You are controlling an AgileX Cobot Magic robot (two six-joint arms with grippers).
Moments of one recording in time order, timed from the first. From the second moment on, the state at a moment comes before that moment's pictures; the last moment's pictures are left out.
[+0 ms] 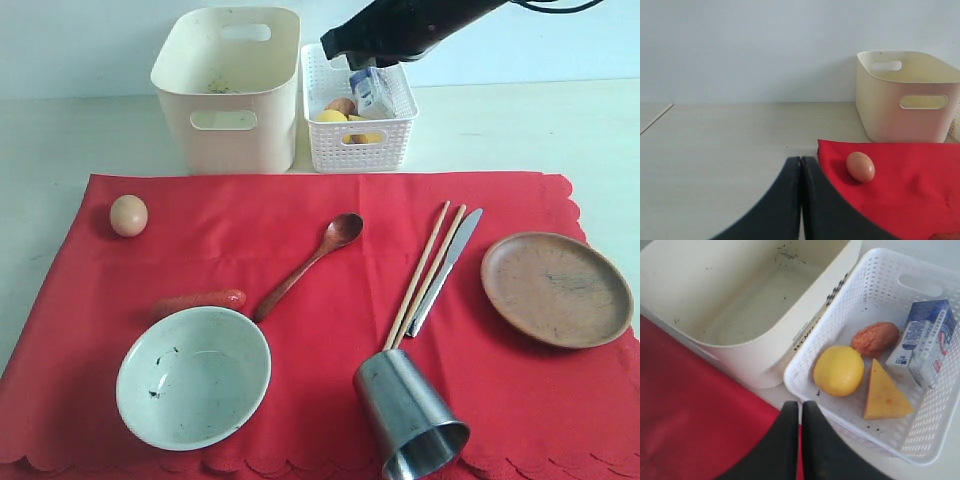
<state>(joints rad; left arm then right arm) 0.00 0.01 0.00 0.00 0.19 -0.01 0.36 1.95 -1.55 0.51 0.54 -0.53</state>
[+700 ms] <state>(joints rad) 0.00 0.01 0.00 0.00 0.19 -0.01 0.74 1.92 -1.49 0.52 0.39 -0.52</state>
